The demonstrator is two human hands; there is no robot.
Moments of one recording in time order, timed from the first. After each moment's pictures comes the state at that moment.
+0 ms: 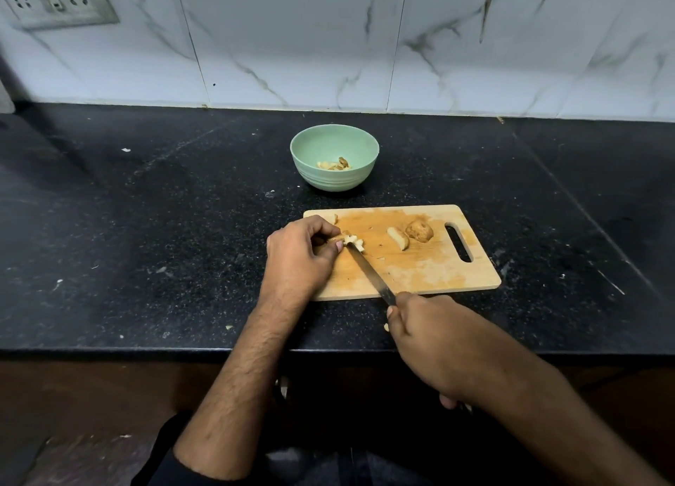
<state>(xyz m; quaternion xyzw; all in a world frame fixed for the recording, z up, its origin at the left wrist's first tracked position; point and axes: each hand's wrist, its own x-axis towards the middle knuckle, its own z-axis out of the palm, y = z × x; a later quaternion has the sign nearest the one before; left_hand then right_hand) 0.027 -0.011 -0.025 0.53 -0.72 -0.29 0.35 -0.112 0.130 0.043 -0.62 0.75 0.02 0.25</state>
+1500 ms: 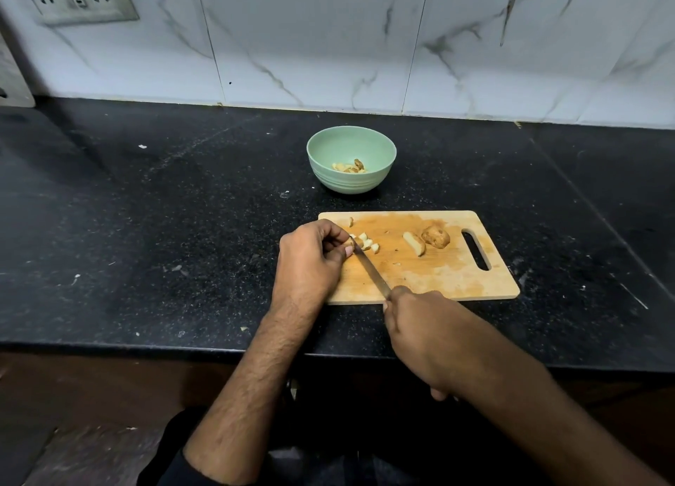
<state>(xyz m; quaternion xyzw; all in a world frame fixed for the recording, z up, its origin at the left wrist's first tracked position) 0.031 -0.009 -0.025 0.55 -0.69 -0.30 0.36 -0.097 0.105 0.035 -0.63 0.74 0.05 0.23</state>
